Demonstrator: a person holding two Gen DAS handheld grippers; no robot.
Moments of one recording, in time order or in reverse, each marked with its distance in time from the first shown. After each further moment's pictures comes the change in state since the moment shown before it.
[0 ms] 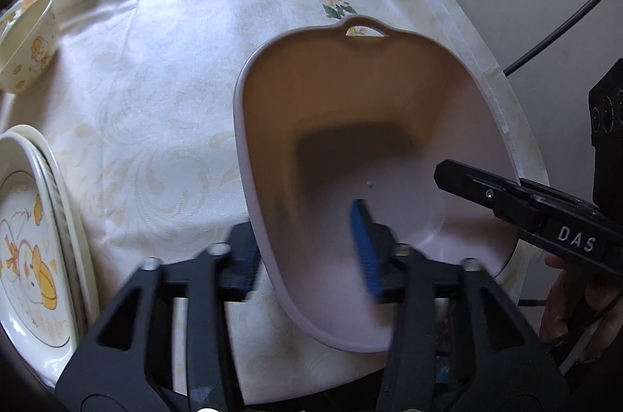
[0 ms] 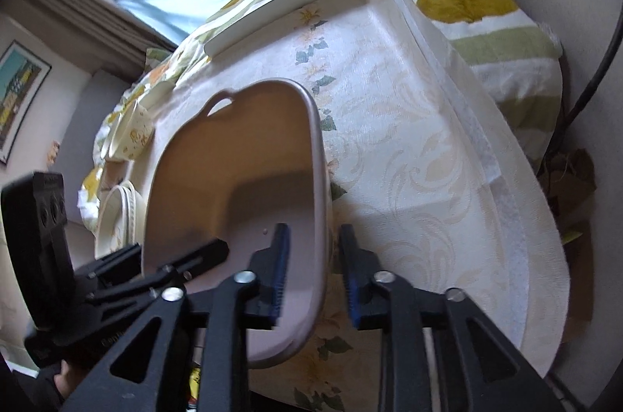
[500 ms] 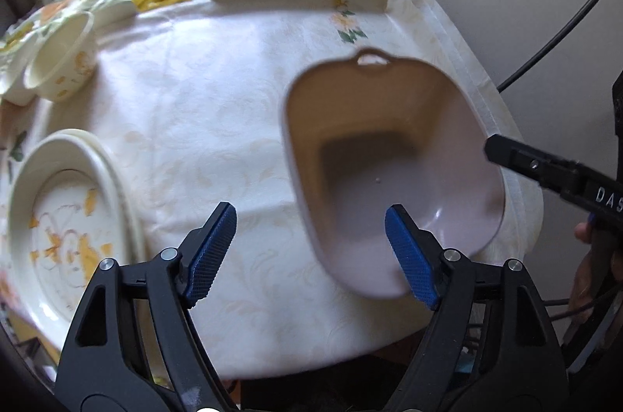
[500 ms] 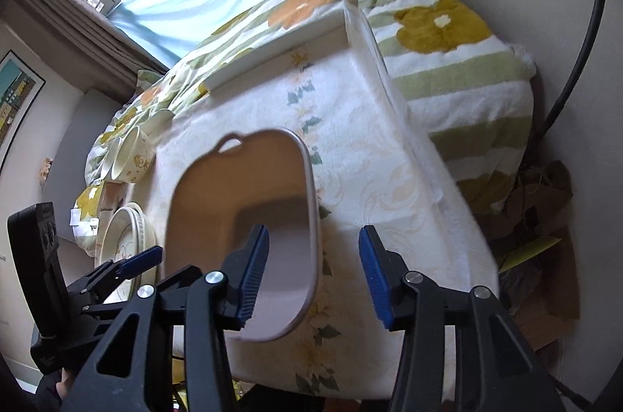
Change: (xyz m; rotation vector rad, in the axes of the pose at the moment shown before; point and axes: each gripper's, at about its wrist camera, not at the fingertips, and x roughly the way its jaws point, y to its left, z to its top) left arm -0.054 0.009 -0.009 0.000 -0.067 0.078; right arm -0.057 0.014 0.003 -0.023 -0.091 -0.083
